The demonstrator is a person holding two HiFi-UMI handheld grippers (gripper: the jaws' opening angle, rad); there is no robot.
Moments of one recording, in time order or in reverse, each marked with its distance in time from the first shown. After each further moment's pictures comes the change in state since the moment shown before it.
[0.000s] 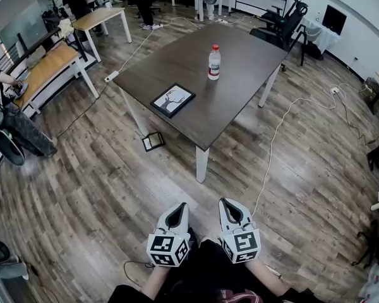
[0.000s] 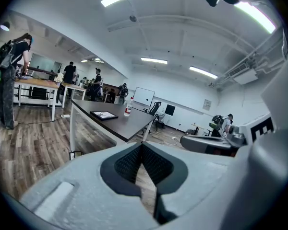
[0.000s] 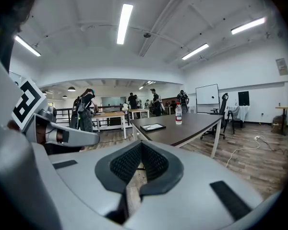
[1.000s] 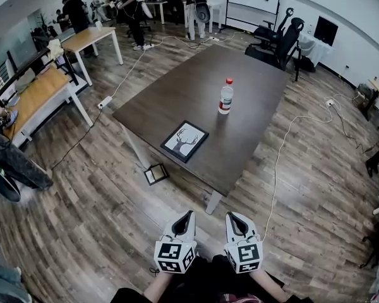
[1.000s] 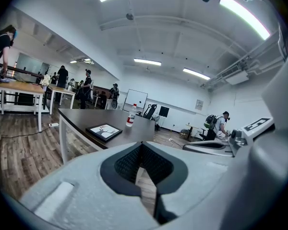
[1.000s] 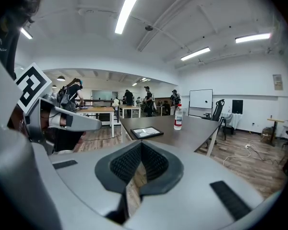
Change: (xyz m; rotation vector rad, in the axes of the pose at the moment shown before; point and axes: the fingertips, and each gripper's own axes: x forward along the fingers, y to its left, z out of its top) left arm 0.107 0.131 0.096 0.068 -0.025 -0.113; right arm 0.165 0.002 0.041 -0.061 0.034 -0.142
